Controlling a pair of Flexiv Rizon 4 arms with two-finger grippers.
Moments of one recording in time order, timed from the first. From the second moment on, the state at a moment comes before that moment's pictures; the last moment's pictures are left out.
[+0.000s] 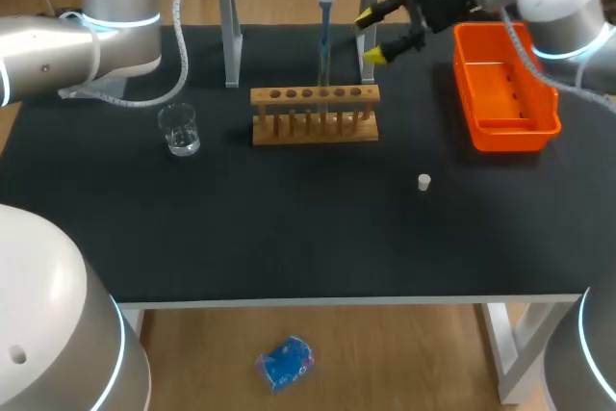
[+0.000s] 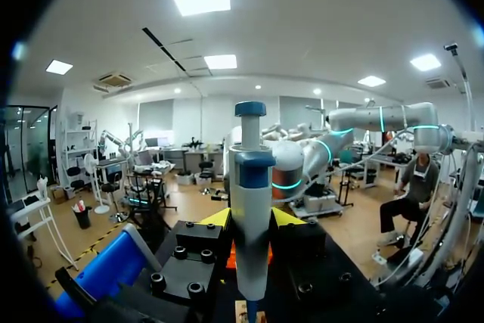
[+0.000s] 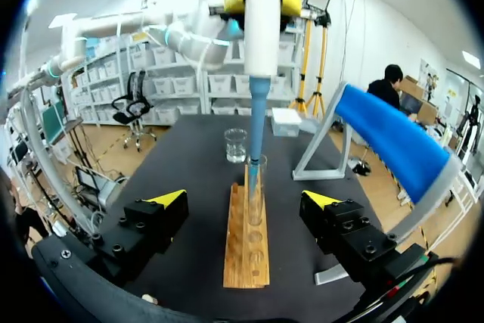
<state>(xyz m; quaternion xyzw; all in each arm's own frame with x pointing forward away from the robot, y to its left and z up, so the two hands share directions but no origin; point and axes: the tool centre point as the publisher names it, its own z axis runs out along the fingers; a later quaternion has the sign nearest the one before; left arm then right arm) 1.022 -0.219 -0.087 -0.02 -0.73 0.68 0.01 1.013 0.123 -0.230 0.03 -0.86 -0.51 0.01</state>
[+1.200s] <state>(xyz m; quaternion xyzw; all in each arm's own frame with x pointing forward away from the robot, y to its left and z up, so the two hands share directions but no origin) 1.022 -0.219 -0.087 -0.02 -0.73 0.68 0.01 1.010 0.098 -0.040 0.04 -0.79 -0.61 -0.03</state>
